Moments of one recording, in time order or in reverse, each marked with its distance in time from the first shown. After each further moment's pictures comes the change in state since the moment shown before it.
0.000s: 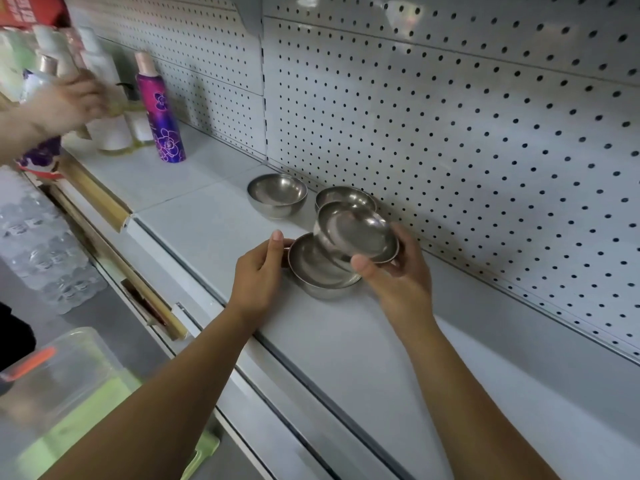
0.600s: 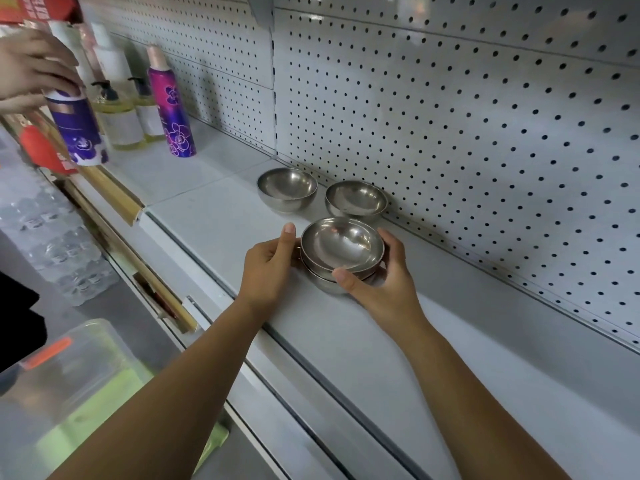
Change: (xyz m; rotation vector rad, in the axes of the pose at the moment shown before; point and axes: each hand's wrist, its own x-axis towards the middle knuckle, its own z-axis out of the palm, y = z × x) left_hand 0.002 0.000 -0.001 -0.031 -0.004 -0.030; right_hand -0.005 0.020 0.015 -0.175 -0.218 0.054
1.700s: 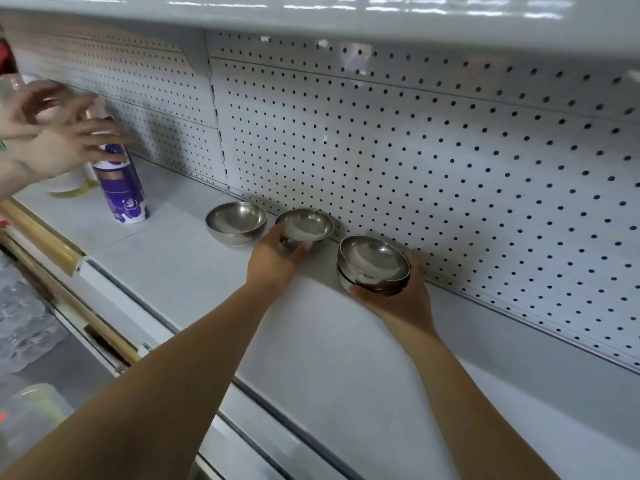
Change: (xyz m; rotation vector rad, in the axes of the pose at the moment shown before) left_hand 0.068 0.009 0.077 0.413 -0.092 0.035; right_hand -0.001 0.011 -0.084 -0.061 0.383 0.082
